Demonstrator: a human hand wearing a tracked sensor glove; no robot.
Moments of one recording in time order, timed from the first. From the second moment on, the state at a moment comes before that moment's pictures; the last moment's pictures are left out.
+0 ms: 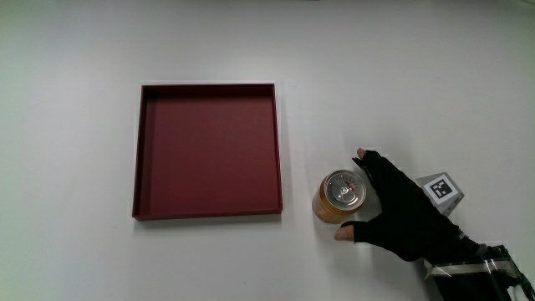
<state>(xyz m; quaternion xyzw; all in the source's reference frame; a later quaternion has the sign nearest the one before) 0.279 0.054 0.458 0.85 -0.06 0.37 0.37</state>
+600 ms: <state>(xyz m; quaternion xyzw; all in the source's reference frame) 0.243 0.039 0.502 0.81 -0.08 0.46 0.37</state>
